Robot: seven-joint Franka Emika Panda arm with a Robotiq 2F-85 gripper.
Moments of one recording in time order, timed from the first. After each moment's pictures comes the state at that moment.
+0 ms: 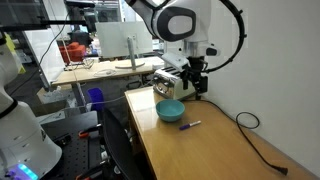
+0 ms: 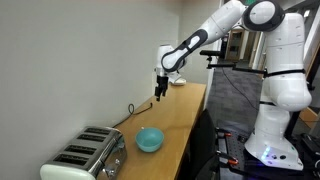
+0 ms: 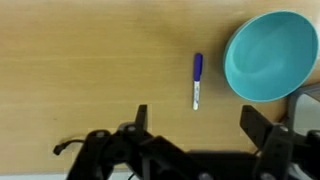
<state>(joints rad) -0.07 0.24 -0.09 -2.08 0.04 2.39 -0.11</state>
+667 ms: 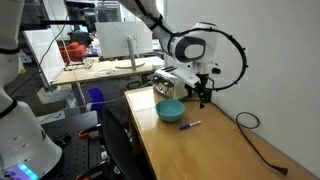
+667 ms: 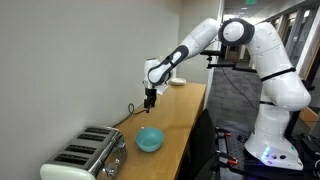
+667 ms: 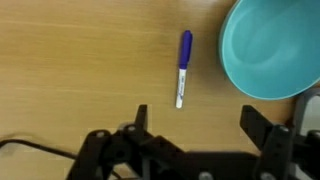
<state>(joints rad) -0.09 0.54 -0.01 -1.83 0.06 2.40 -0.15</state>
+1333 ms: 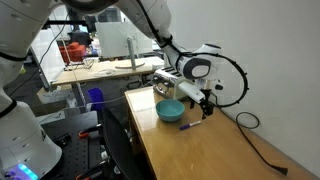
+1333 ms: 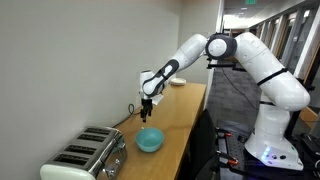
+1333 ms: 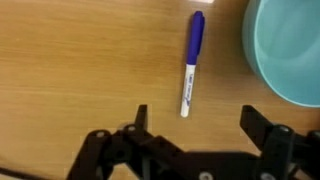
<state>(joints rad) -0.11 0.77 0.02 -1.64 0.06 2.40 -0.17</state>
